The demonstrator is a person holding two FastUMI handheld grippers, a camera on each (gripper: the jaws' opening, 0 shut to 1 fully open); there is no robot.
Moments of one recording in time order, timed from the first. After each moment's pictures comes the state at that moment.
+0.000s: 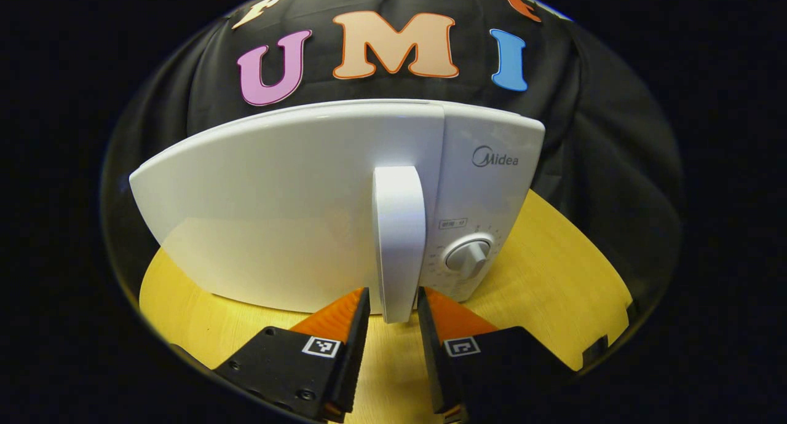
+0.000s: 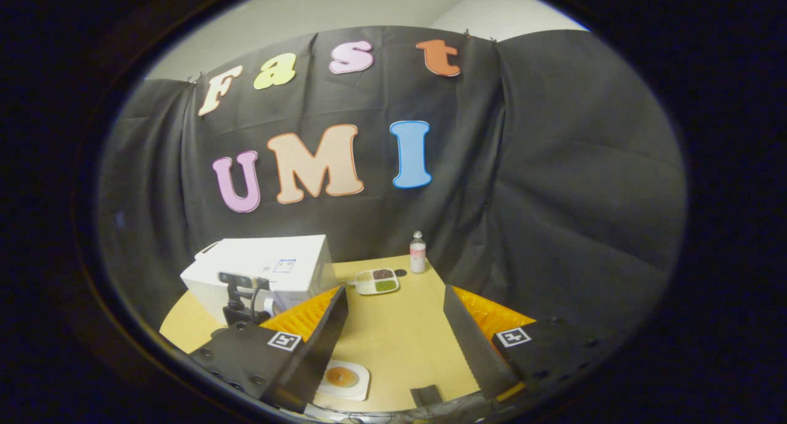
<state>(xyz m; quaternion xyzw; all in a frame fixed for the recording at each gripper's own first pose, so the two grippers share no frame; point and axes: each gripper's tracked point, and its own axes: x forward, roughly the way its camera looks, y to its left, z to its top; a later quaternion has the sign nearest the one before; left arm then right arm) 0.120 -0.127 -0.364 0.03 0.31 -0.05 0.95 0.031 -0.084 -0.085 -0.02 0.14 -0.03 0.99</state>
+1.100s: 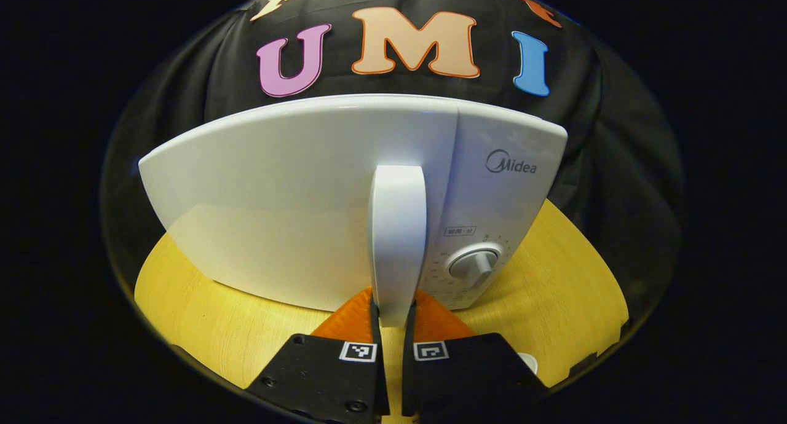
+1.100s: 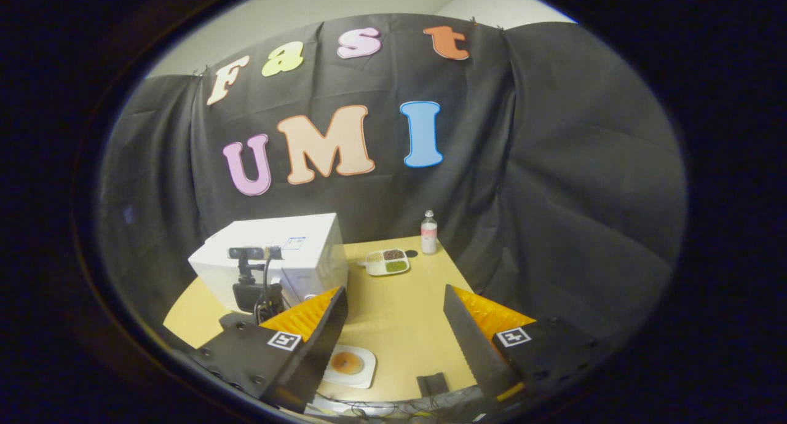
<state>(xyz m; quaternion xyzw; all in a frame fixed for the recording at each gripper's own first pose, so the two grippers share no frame) 0.119 -0.126 -0.366 0.00 0.32 0.00 0.95 0.017 -0.084 -0.123 -0.02 0.17 -0.01 0.98</state>
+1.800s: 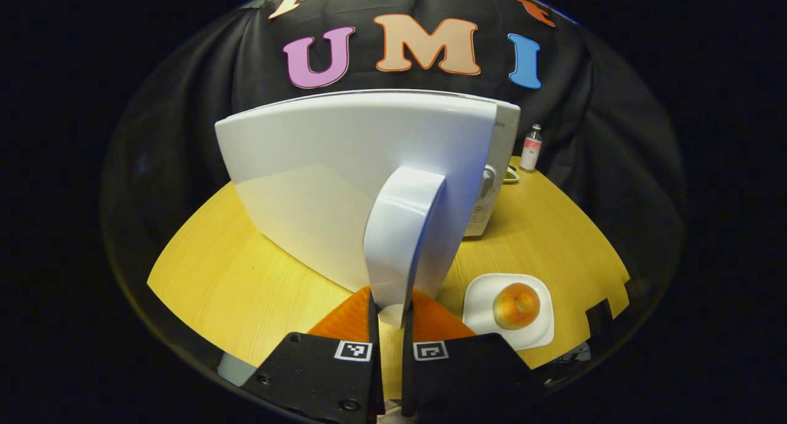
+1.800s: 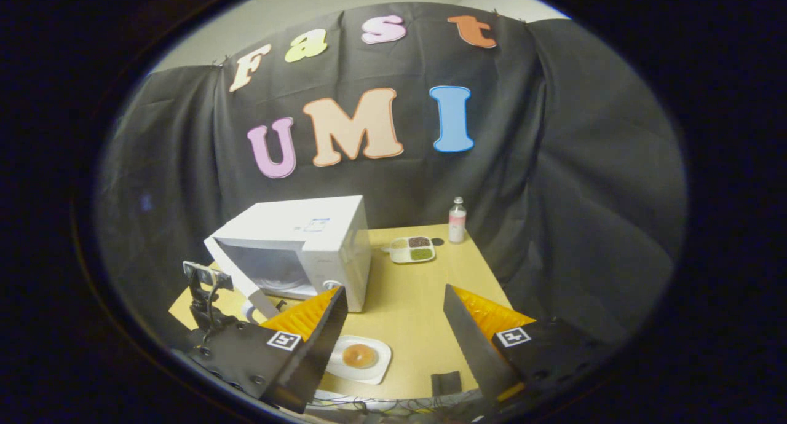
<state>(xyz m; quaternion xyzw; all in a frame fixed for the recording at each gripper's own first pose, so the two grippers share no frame) -0.027 -0.072 -0.355 0.01 0.34 0.03 0.94 0.024 -0.043 -0.160 -0.02 0.21 0.07 0.98</state>
